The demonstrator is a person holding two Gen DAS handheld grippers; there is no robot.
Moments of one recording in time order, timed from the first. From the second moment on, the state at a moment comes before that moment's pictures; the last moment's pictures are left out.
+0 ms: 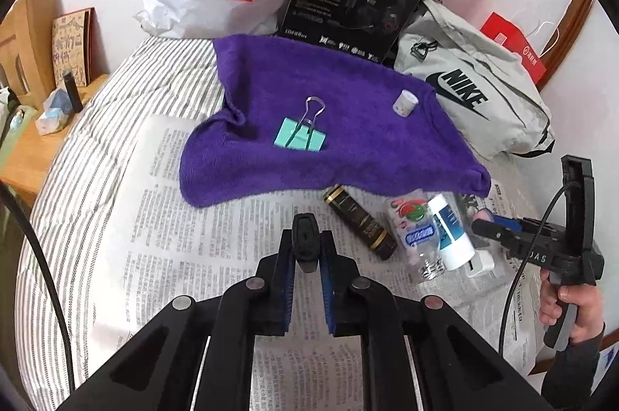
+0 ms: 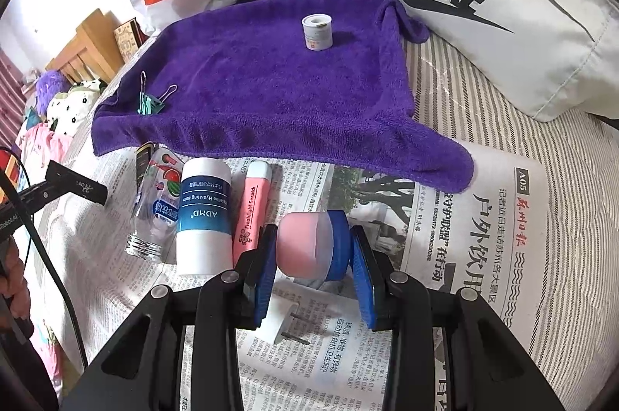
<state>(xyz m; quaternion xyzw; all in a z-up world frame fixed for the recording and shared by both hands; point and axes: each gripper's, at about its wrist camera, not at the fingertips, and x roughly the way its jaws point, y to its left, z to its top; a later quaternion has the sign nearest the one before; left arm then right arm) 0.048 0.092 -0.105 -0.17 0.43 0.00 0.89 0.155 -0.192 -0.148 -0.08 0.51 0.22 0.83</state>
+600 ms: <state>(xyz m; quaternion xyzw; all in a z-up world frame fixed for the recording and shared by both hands) 0.098 0.087 -0.058 -0.15 0.39 -0.03 0.91 0.175 -0.185 -0.117 -0.07 0.48 0.24 0.84</state>
